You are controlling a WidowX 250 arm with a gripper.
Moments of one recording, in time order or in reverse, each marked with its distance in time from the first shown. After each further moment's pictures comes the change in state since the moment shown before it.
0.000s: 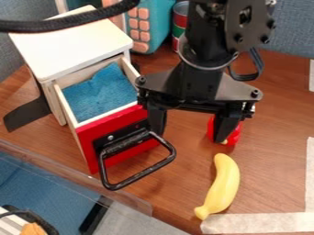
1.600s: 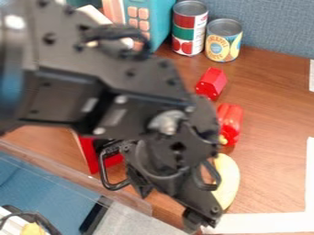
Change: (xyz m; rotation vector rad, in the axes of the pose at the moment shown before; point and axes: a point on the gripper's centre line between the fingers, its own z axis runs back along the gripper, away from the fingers) arm -0.068 0.009 -0.039 -0.155 -0.008 -0.527
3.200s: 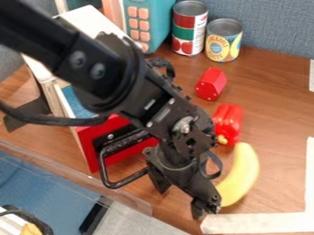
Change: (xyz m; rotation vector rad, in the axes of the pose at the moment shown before) arm 0.028 0.026 -0.073 0.002 0.034 -0.021
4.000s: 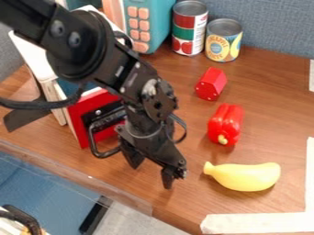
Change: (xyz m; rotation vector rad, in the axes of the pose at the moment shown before) arm 0.004 0.058 0.000 0.046 0.017 0.097
